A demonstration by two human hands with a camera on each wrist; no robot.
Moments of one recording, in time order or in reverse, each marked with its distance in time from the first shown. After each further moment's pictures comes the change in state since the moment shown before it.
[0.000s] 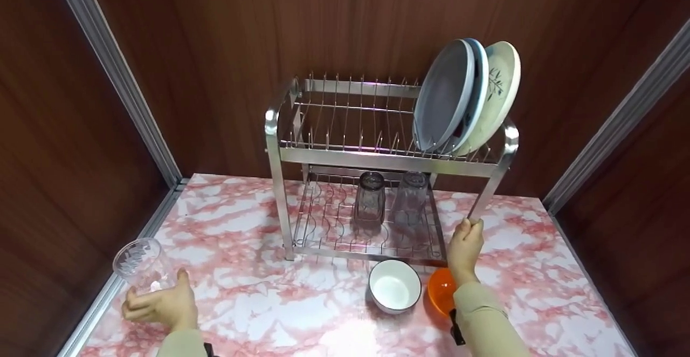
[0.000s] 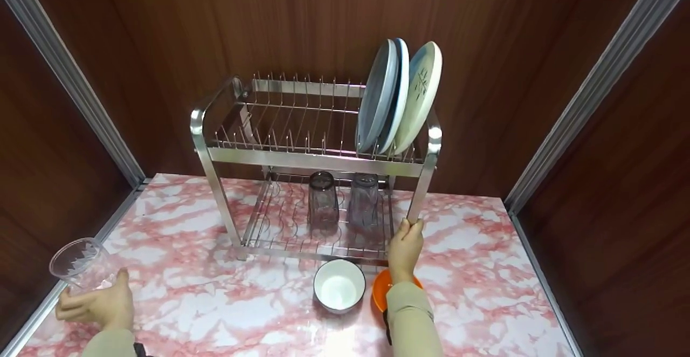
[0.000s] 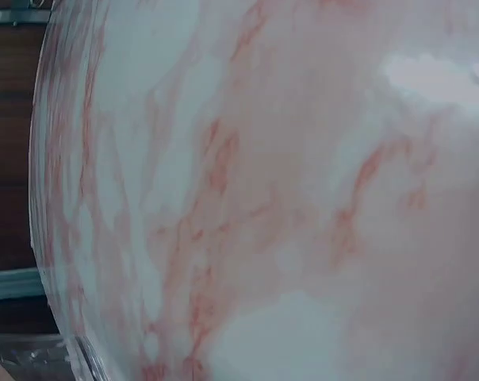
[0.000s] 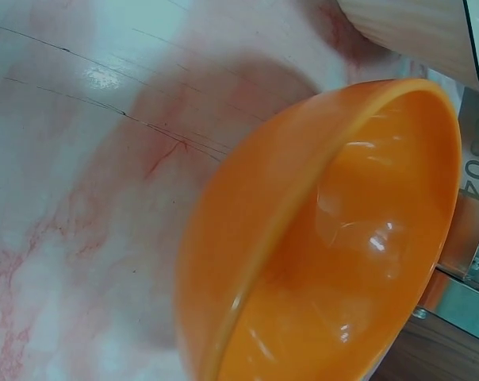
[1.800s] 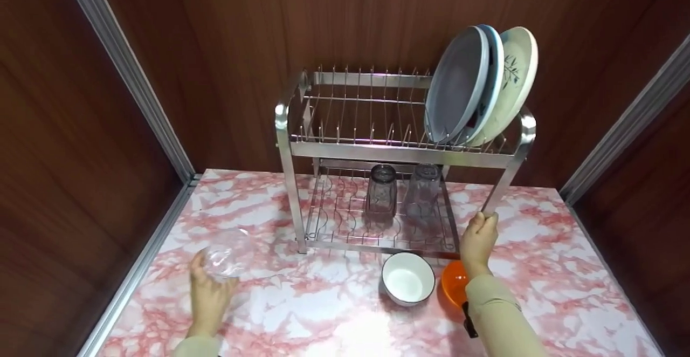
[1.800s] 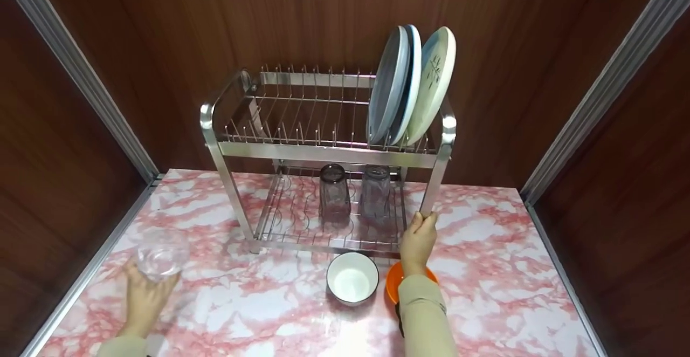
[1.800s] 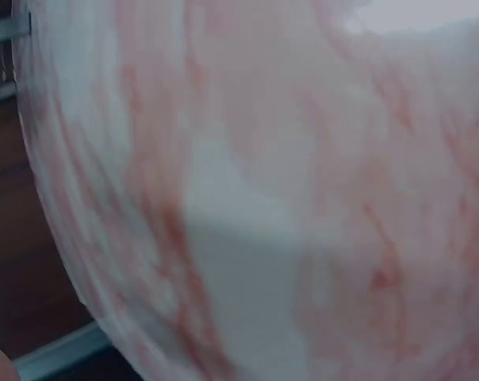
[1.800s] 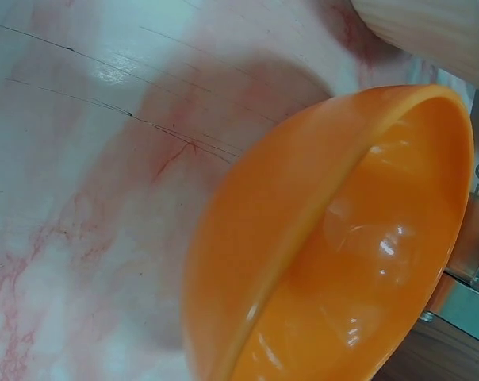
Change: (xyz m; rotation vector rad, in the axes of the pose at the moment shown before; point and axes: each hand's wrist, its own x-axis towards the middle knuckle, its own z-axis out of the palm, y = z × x) left_hand -0.024 0.000 -0.014 -0.179 -0.732 0.615; right_hand -0.005 0.001 0.004 -0.039 0.020 0.000
